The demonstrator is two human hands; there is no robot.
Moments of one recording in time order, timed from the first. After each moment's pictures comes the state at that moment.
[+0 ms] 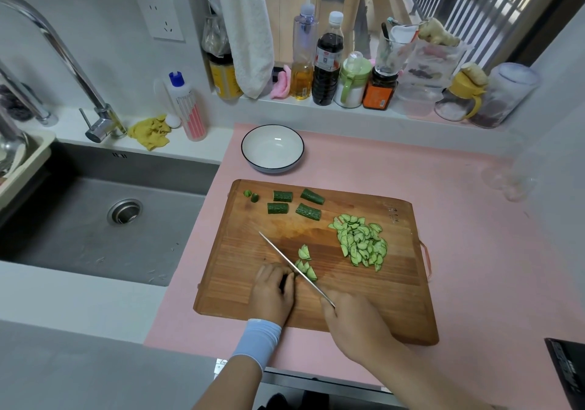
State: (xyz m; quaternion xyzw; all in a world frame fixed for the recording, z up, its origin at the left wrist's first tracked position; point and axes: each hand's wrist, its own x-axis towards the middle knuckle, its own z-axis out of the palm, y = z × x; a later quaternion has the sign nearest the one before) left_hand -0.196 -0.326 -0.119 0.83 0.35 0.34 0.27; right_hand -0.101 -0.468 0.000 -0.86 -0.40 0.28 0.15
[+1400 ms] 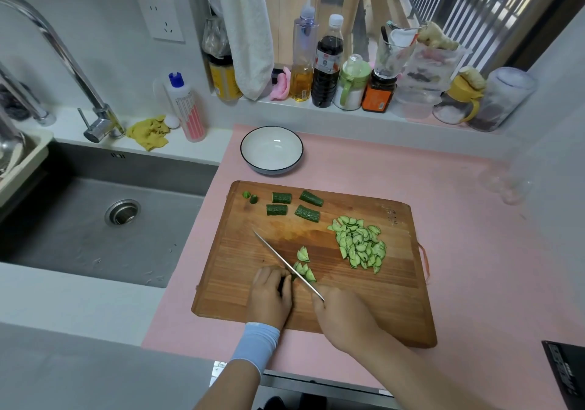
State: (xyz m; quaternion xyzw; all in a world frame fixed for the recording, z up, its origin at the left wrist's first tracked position) left_hand -0.197 -0.327 -0.117 0.83 0.37 0.33 0.26; right_hand -0.101 -0.446 0.001 -0.85 -0.40 0.30 0.13
